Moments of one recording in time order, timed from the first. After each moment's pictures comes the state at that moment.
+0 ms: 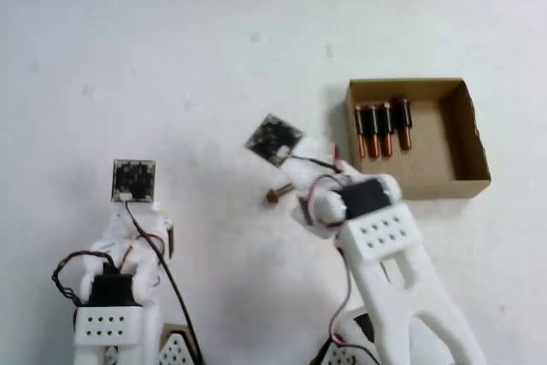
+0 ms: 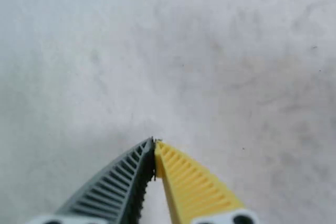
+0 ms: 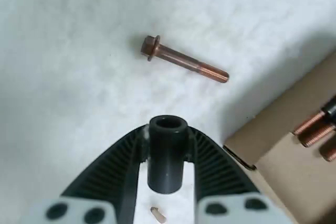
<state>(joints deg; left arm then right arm) -8.0 -89.6 97.6 51.1 0.2 -21.7 -42.2 45.3 70.2 36.9</state>
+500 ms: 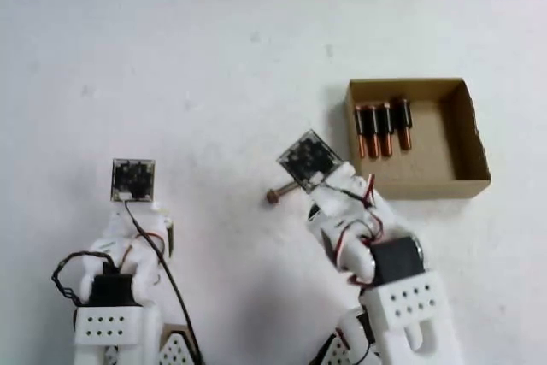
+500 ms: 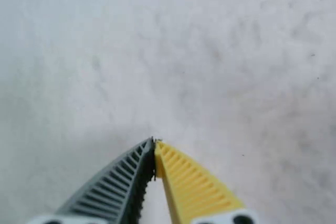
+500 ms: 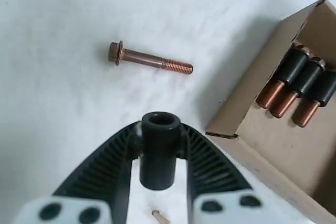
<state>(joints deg) -8.0 -89.6 97.6 49.8 0.2 -19.3 -67.3 60.5 67.5 27.9</state>
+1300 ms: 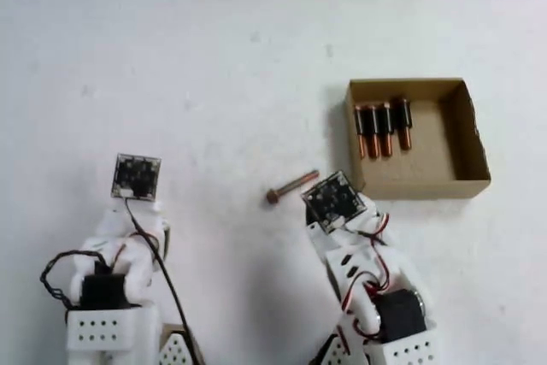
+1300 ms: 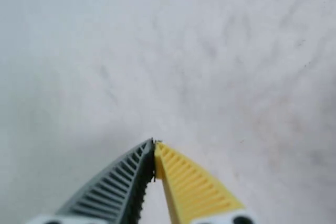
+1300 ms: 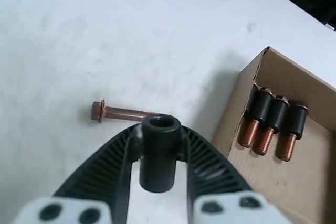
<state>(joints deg) -8.5 -89.6 87.4 61.3 -6.2 -19.4 -99.9 81.6 58.3 22.5</state>
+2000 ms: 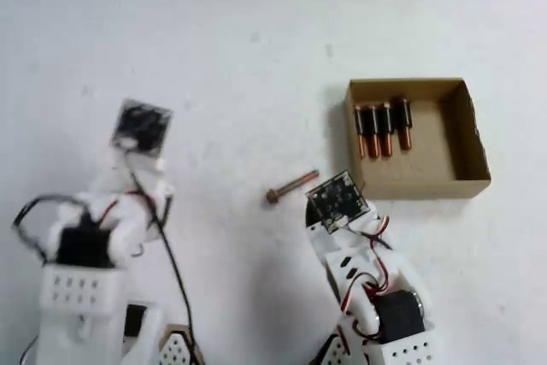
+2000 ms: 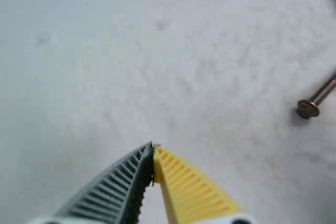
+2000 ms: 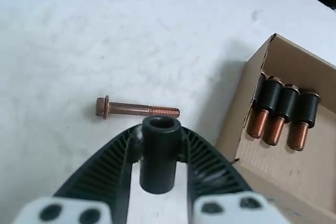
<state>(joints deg) -0.7 -60.2 53.5 70.9 -9.5 -19.4 -100.8 83.3 59.6 19.3</state>
